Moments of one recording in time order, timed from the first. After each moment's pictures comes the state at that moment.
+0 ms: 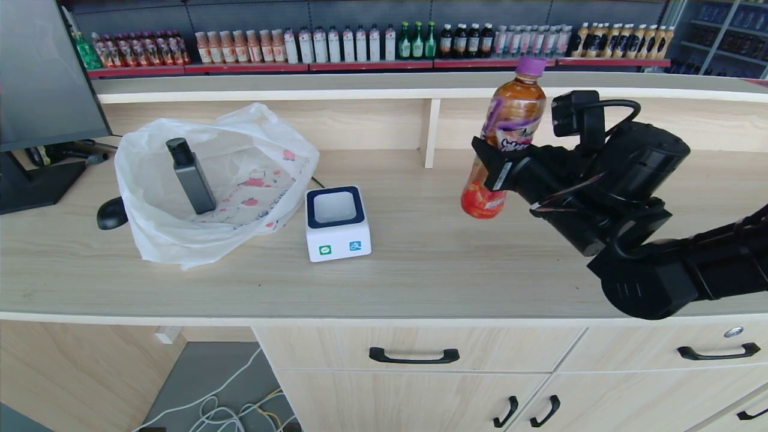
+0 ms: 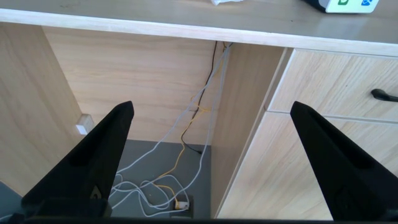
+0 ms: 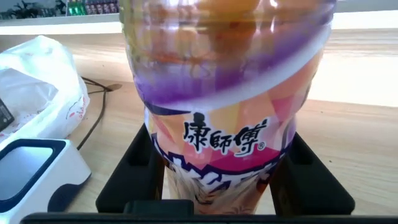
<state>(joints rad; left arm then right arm) 0.00 0.00 0.00 0.00 0.00 0.00 0.44 1.91 -1.06 -1.17 -0.07 0.00</state>
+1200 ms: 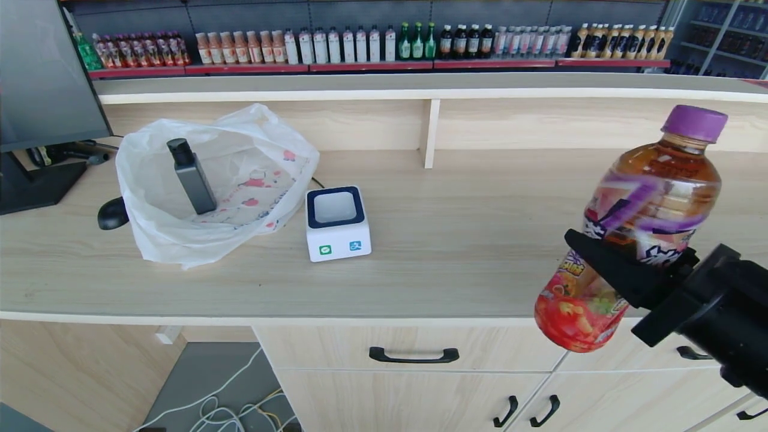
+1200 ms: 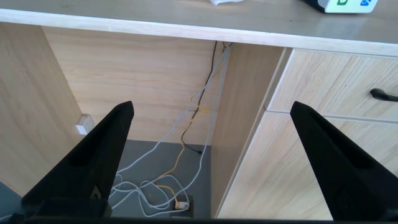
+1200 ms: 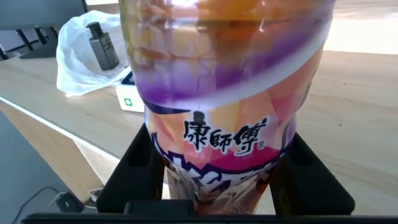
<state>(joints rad) 0.00 0.00 0.00 0.00 0.00 0.00 0.63 1.28 -0.30 -1.19 -0.08 0.01</state>
